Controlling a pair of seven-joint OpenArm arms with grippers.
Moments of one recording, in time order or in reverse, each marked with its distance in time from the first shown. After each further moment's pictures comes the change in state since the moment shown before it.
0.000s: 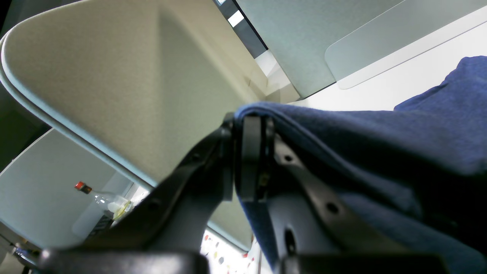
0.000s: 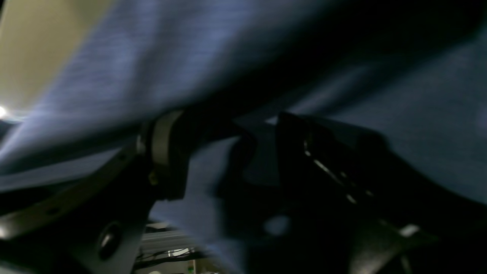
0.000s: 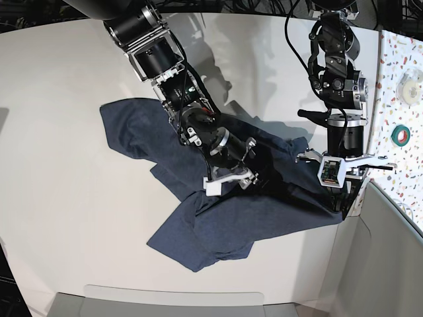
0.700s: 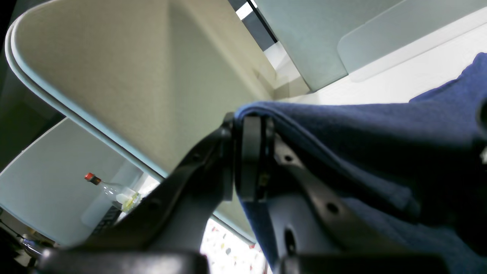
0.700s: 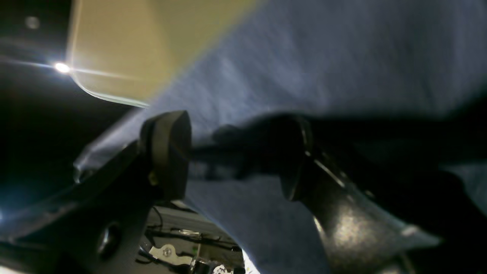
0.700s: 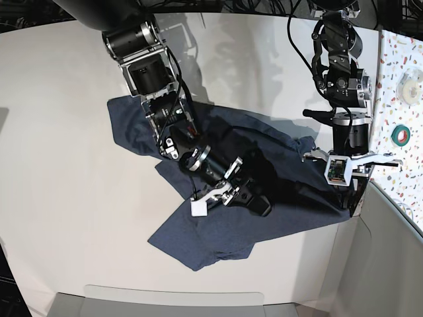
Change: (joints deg) left arm 1.0 0.0 -1.1 0.0 0.0 0.3 0.0; right arm 5.9 0.0 10.2 -7.7 0.2 20.7 -10.4
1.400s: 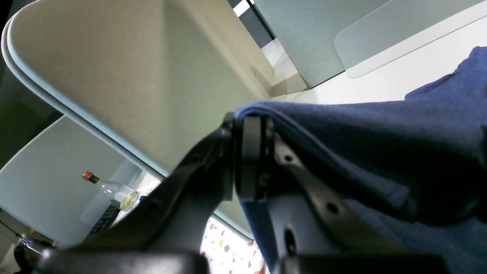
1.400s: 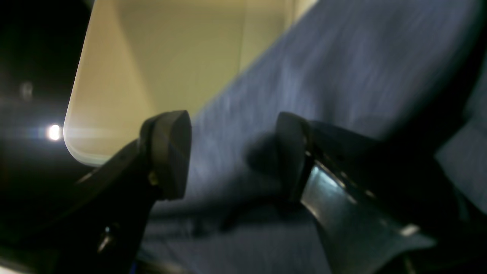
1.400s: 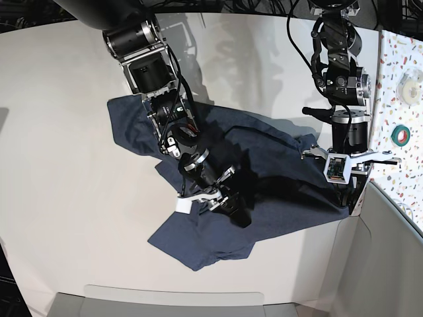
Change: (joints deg) left arm 0.3 0.2 0.0 0.0 0.0 0.0 0.0; right arm -1.0 -0.2 0.1 -0.2 0.0 -5.1 15.7
